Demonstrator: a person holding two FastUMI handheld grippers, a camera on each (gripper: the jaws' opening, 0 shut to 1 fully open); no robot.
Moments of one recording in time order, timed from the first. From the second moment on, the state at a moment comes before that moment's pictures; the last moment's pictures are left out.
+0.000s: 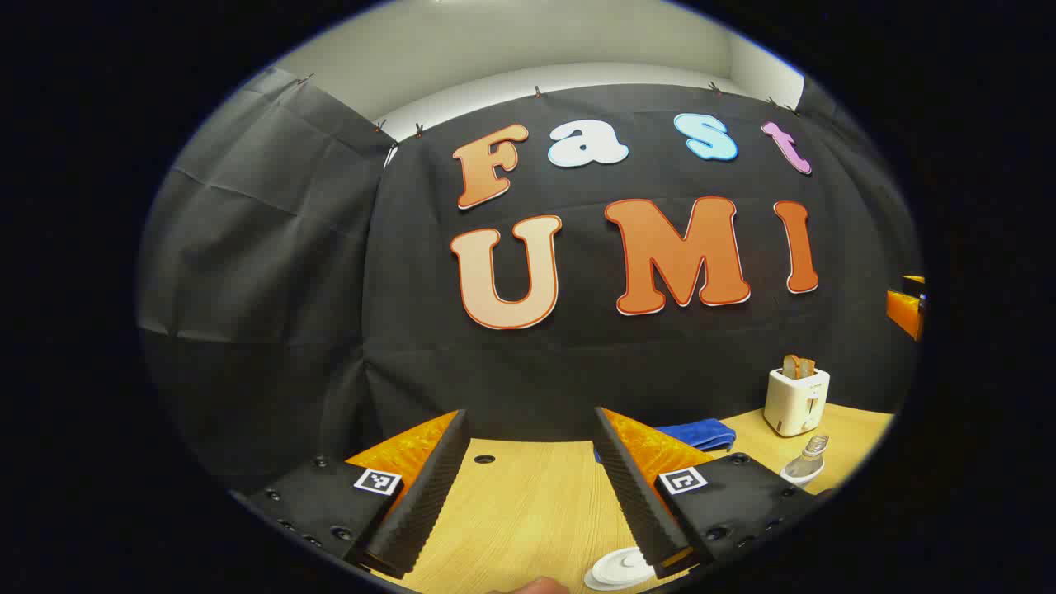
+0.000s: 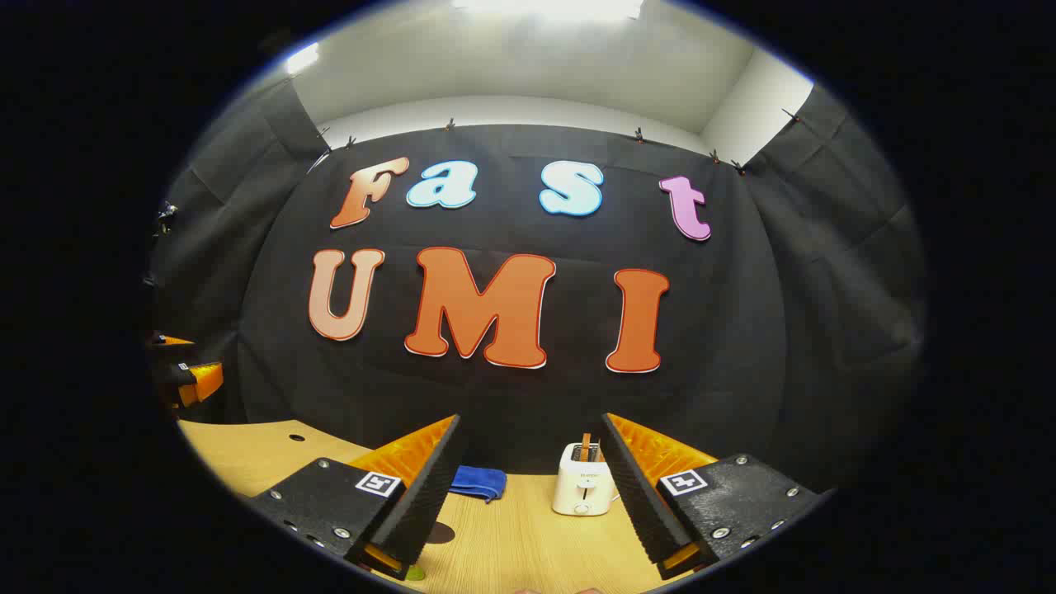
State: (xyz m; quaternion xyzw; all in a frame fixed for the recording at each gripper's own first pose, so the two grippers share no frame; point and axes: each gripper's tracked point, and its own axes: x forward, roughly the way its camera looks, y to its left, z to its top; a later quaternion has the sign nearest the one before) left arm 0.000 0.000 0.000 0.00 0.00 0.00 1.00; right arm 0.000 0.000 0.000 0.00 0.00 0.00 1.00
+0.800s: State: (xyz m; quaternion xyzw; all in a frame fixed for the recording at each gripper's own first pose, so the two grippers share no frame) left arm -0.004 0.003 0.013 -0.04 -0.02 0.01 1.00; right arm -0.010 0.007 0.007 0.01 0.00 0.02 1.00
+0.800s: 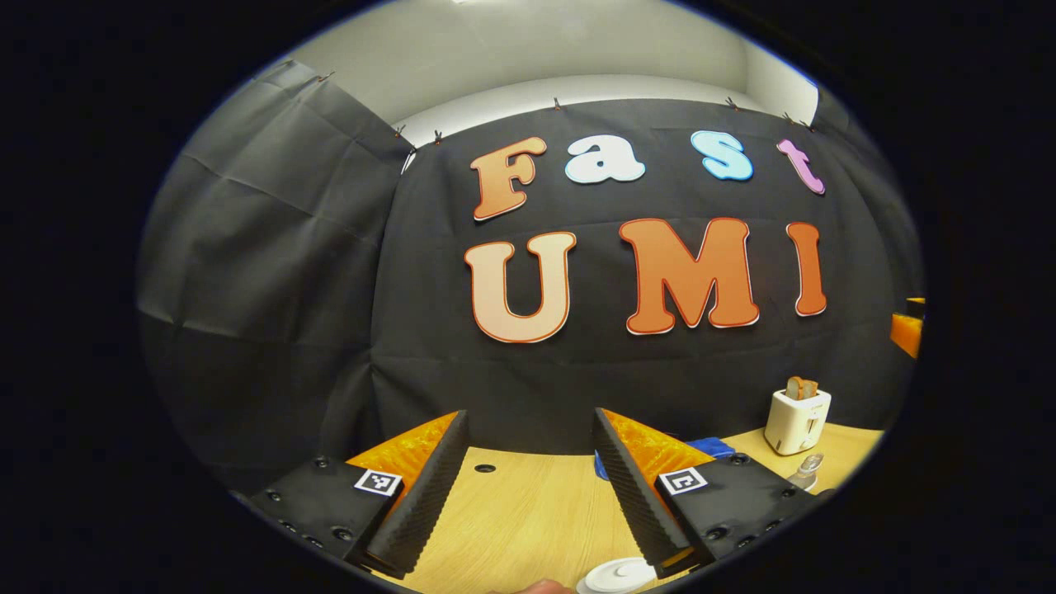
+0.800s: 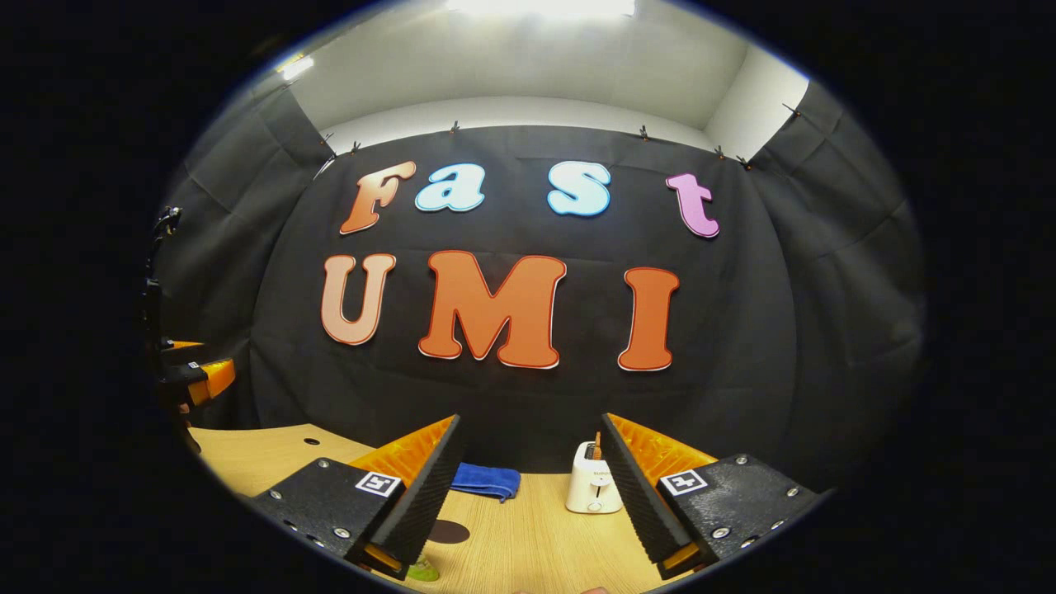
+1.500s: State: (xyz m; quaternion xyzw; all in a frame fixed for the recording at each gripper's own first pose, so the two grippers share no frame) left arm -0.007 -0.011 -0.014 -0.04 0.01 -0.02 1.00; right arm -0.019 0.014 -0.011 0.03 0.01 0.05 1.00
